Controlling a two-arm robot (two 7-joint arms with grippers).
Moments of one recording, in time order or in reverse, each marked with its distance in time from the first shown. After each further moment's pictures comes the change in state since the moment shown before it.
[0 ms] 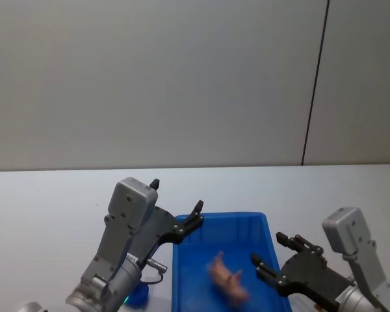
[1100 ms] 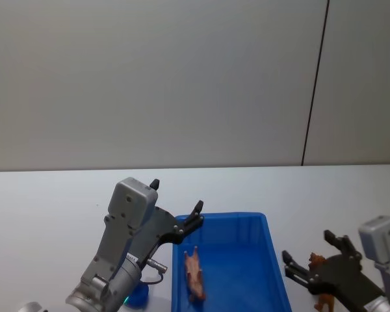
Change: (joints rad) left arm 0.000 0.000 0.000 0.000 0.000 0.000 0.000; right arm -0.086 0.029 0.020 -0.060 0.038 -0.022 -0.216
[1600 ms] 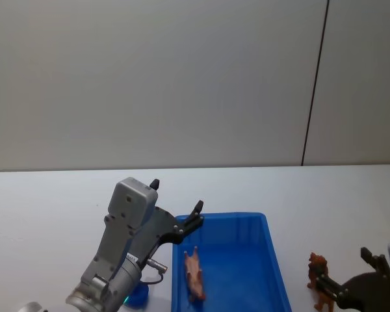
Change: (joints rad) left arm 0.000 0.000 0.000 0.000 0.000 0.000 0.000; right arm -0.104 0.032 0.027 -0.049 0.030 -0.002 -0.170
